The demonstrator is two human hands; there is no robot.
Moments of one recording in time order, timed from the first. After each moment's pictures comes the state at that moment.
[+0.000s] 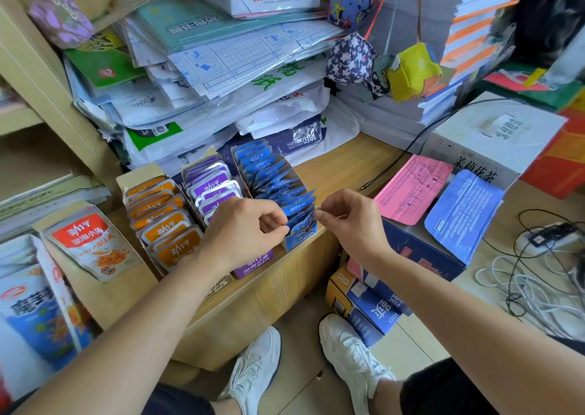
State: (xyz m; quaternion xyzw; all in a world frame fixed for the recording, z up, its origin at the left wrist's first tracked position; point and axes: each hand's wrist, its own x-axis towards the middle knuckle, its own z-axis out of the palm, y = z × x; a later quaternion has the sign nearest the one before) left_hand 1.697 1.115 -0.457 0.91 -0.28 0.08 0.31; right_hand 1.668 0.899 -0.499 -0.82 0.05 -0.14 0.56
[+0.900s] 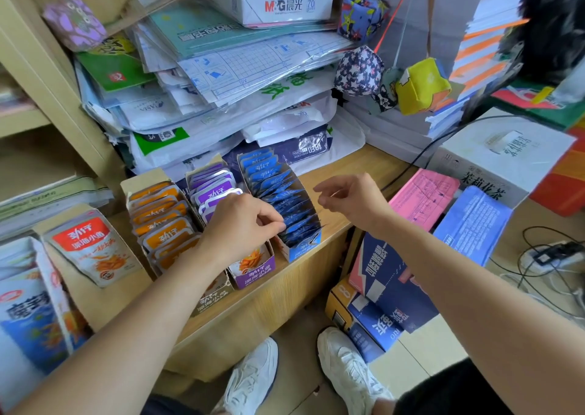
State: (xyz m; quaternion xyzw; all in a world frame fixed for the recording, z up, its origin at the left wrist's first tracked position) left_hand 1.721 1.116 -0.453 0.93 -0.23 0.04 0.30; right_hand 1.729 0.872 -0.473 -0.88 -0.02 -0.04 0.47
